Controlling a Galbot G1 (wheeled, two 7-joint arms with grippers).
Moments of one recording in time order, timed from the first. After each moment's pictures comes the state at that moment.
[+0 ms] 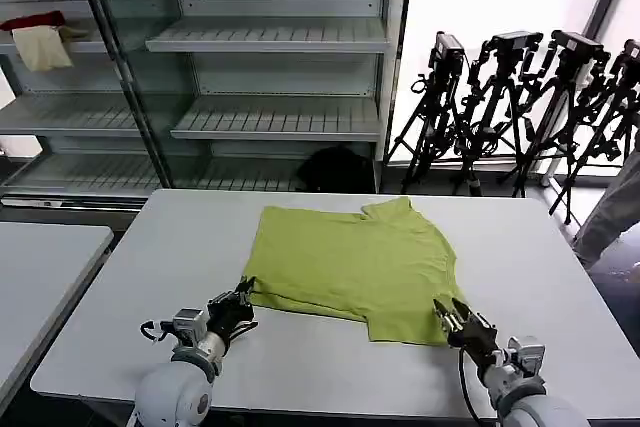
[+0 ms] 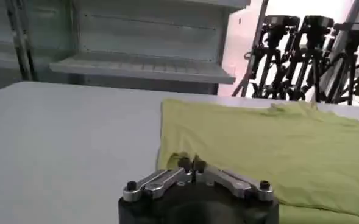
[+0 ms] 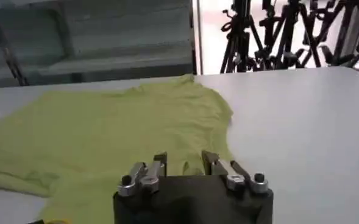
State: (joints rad) left arm 1.27 -1.32 -0.41 -2.00 -0.37 0.56 -0.09; right arm -1.49 1.27 0.63 2.14 0.43 -0.58 -0.02
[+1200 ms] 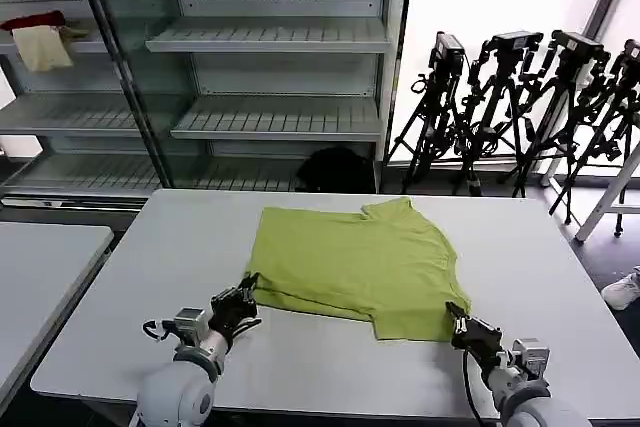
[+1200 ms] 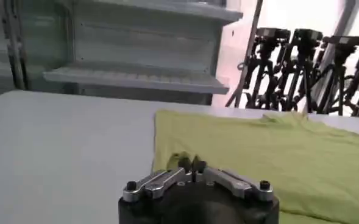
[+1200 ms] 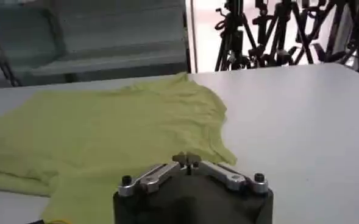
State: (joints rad) left arm 1.26 -1.32 -0.40 -2.01 -0.37 0.52 -0.07; right arm -1.45 1.27 0.67 2.14 0.45 -0.58 0.02
